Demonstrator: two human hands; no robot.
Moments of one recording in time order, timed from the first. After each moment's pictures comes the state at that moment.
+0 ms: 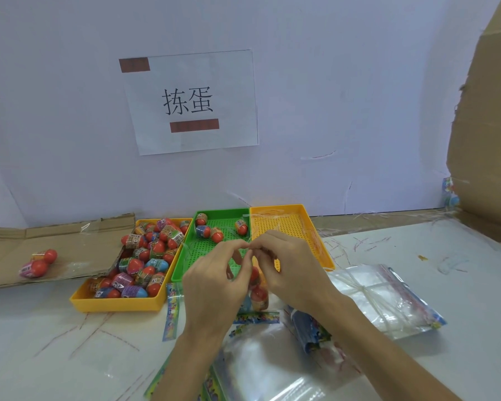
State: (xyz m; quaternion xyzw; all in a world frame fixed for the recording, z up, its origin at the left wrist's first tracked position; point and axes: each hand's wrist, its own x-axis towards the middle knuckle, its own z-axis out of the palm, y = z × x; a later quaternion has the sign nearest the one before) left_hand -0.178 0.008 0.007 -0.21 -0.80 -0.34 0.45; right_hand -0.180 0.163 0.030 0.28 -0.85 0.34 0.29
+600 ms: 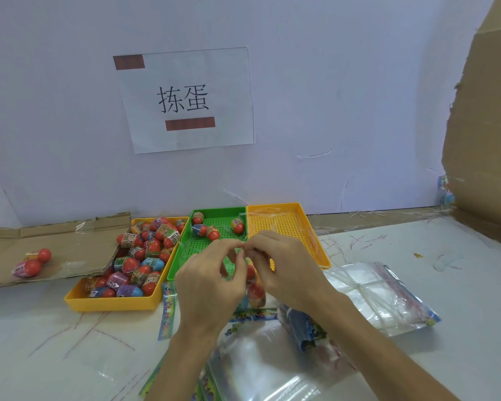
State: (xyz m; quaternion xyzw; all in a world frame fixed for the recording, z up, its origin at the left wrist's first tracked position) left_hand -0.175 0.009 0.011 -0.21 -0.79 -0.33 0.47; right_hand -0.180 0.163 0.030 0.30 -0.85 0.33 0.29
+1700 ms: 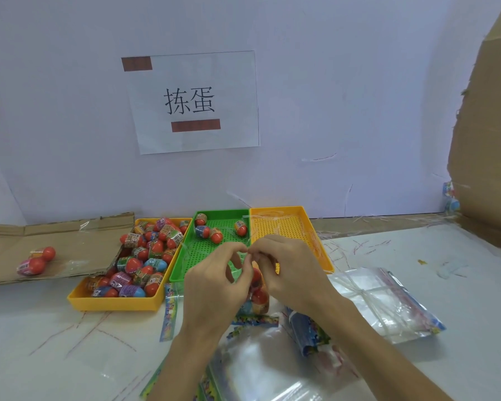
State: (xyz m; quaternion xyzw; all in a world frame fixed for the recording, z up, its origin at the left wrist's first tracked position) left_hand -0.179 0.007 0.005 -0.22 -0.80 -0.36 0.42; right_hand -0.182 0.165 0.030 0.28 -0.86 0.32 0.29
